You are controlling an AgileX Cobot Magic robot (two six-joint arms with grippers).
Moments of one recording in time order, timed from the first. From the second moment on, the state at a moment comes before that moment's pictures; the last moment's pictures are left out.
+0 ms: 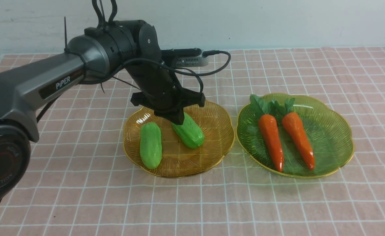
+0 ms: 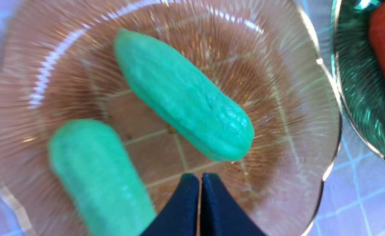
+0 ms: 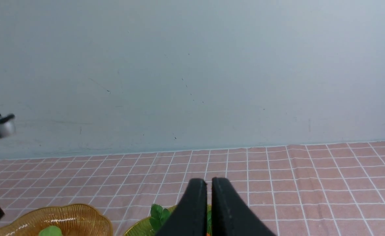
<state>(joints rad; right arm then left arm) 0.11 0.48 -0.39 0.29 0.11 -0.17 -0.37 1.98 -1.80 -0.20 1.04 -0.06</state>
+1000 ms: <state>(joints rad) 0.11 -0.01 0.03 0.13 0.37 -0.17 -0.36 1.57 -1.80 -0.07 1.25 -0.05</state>
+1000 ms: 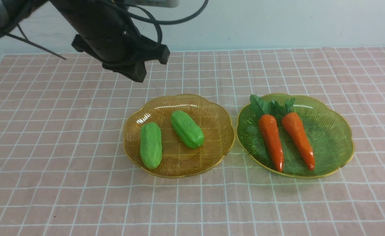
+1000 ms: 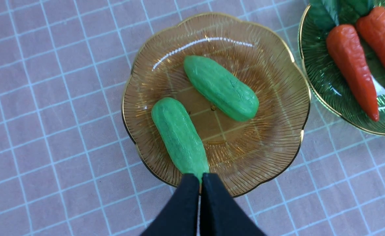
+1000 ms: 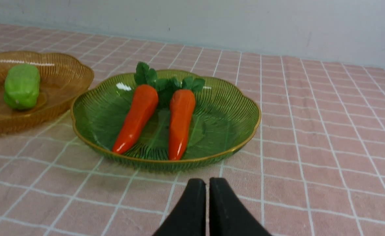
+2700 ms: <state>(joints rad) -0.04 -0.01 0.03 0.13 0.38 -0.18 -0.36 0.25 -0.37 0.02 0.45 -0.06</state>
